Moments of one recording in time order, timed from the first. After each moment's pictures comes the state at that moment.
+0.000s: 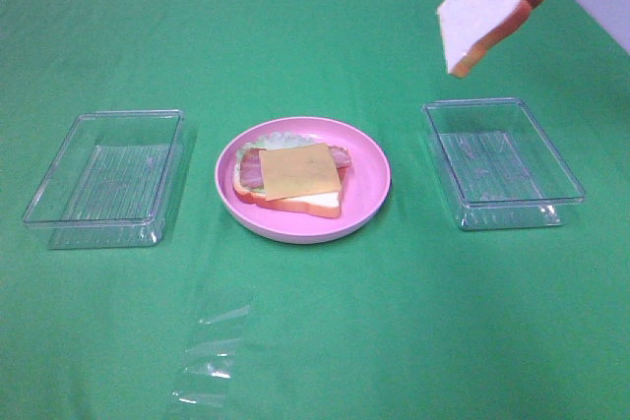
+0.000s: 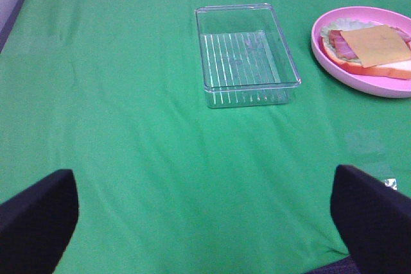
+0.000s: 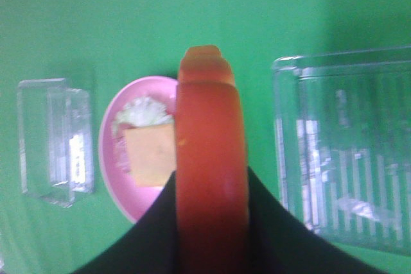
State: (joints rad) left arm -0.03 -0.01 -0.52 -0.06 1.08 0.00; right arm -0.05 1.97 -1.89 0.54 1.22 -0.09
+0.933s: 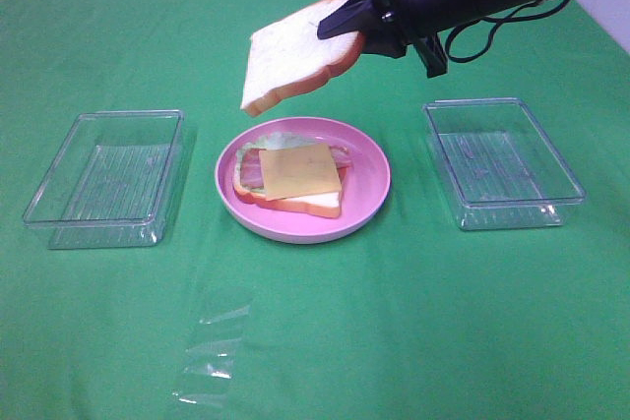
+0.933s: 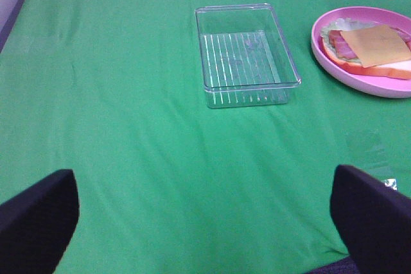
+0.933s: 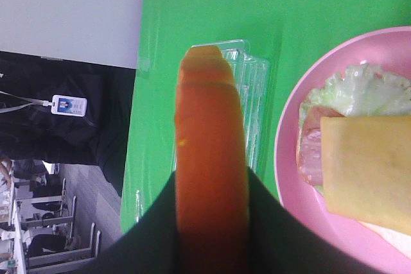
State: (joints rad) left arm -0.03 -0.01 -0.52 -0.06 1.08 0.00; right arm 0.22 1.95 -1.39 1.23 0.79 -0.54
